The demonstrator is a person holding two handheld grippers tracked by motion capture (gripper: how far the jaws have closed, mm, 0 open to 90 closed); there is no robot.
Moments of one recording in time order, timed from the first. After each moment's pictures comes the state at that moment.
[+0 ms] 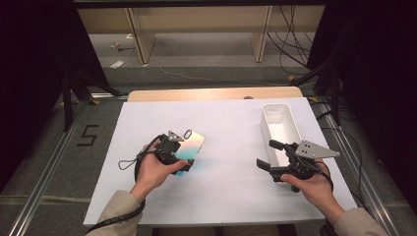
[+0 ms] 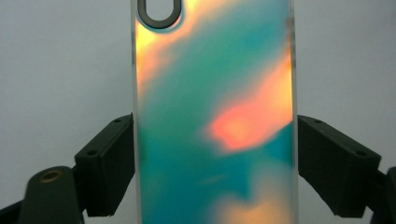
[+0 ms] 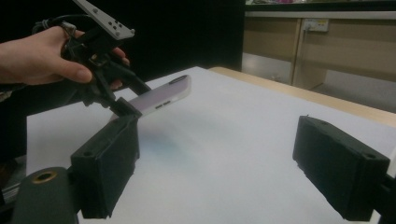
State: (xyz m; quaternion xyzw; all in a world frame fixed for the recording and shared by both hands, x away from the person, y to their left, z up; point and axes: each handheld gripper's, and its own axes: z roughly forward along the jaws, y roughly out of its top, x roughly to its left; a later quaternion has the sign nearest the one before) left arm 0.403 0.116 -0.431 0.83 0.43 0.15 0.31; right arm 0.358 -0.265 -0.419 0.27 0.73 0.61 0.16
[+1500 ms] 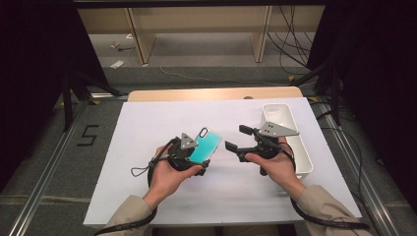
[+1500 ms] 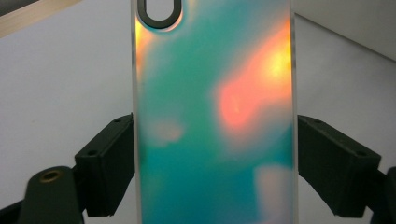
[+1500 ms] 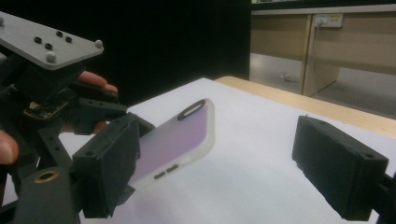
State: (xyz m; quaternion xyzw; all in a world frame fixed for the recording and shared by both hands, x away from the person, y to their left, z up) left arm 0.381 0.077 -0.422 0.82 0.38 0.18 0.38; right arm 0.407 -0.185 -0.409 0.28 0.73 0.61 0.14
